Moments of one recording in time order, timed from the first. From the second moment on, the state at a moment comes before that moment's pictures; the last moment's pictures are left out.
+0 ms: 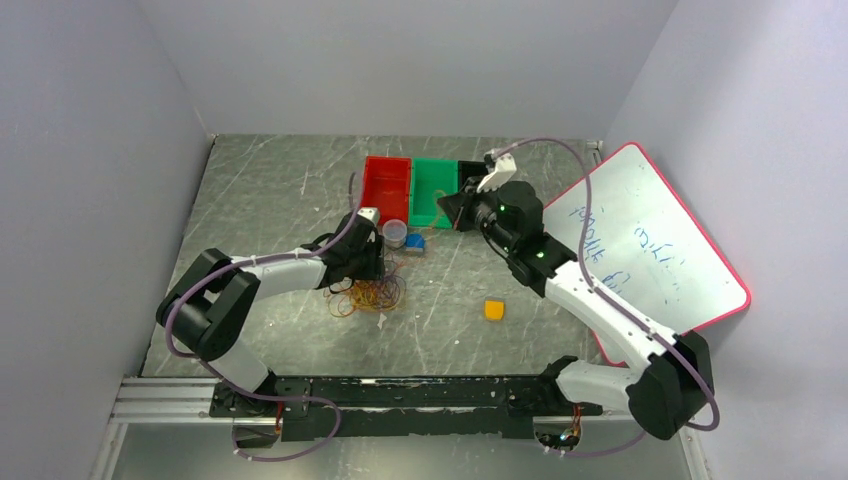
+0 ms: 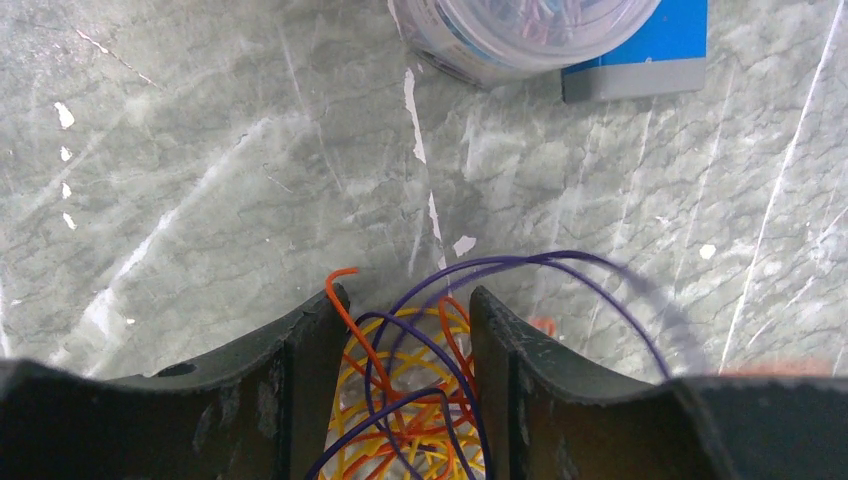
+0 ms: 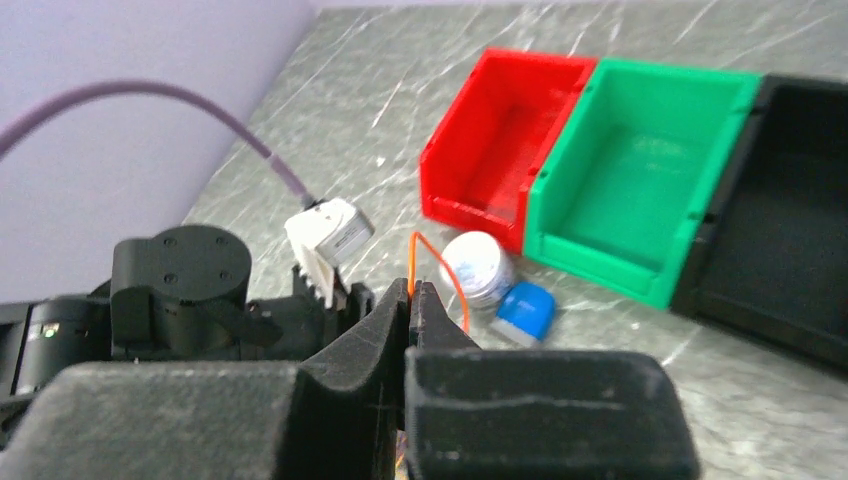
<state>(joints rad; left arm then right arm) -0.63 1.62 0.77 -0.03 -0.08 -0.47 0.59 1.19 0.89 0.11 -0.06 0.44</state>
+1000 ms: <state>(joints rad) -0.64 1.67 0.80 0.01 -0.15 -0.49 0.43 1.11 1.27 -0.22 0.31 0.02</state>
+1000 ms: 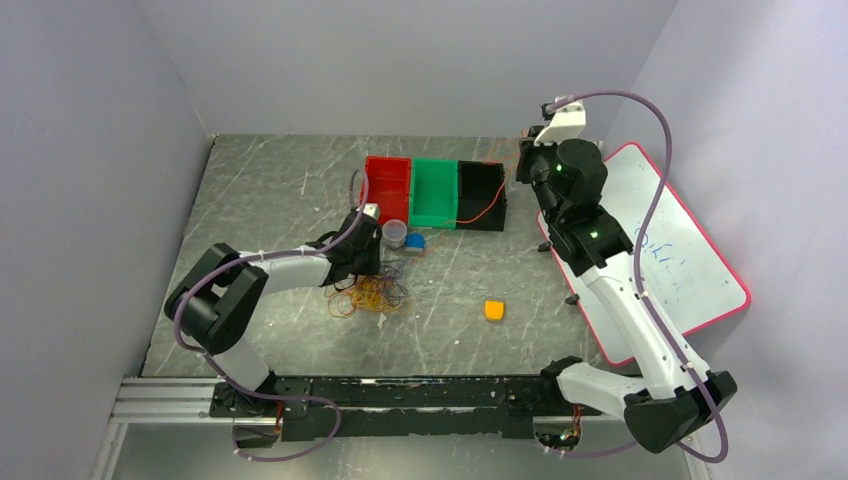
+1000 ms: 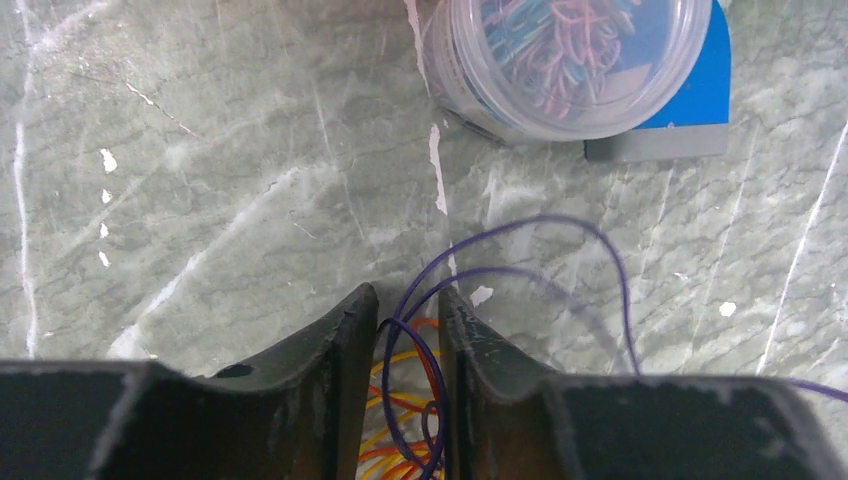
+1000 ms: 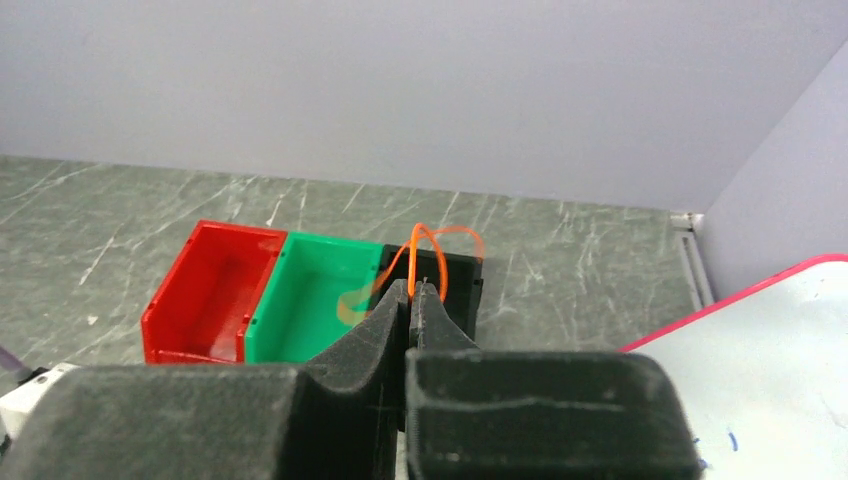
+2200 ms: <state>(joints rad) -0.64 1.41 0.79 -0.14 -0.19 -0.42 0.42 1.15 1.36 -0.21 0.31 0.02</state>
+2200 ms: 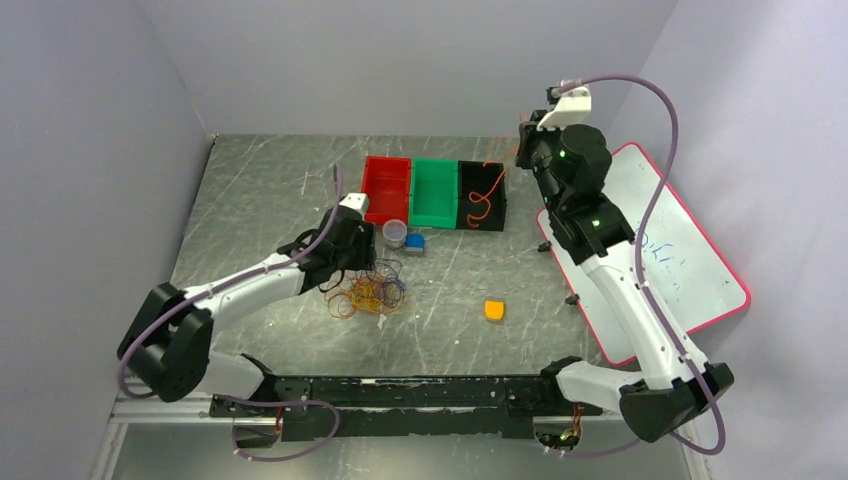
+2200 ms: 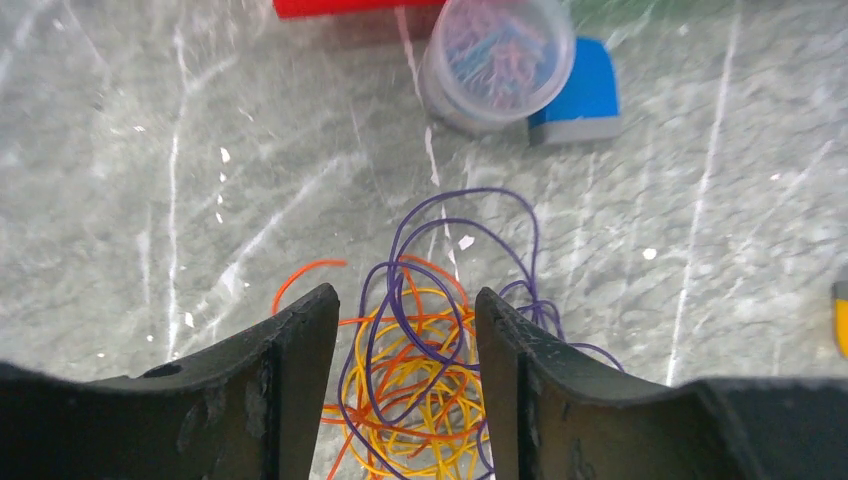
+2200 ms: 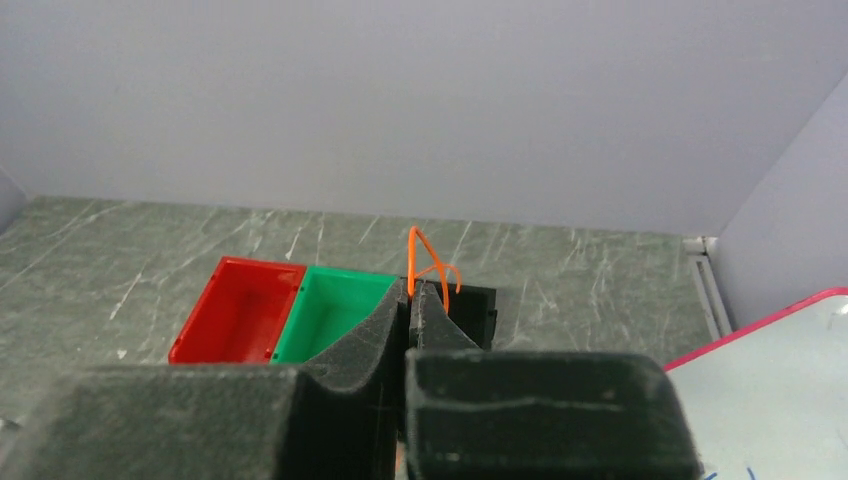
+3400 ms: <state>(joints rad) -0.64 1.20 0.85 -0.31 -0.28 -0.33 0.27 1.72 1.54 -0.27 0.14 0.11</state>
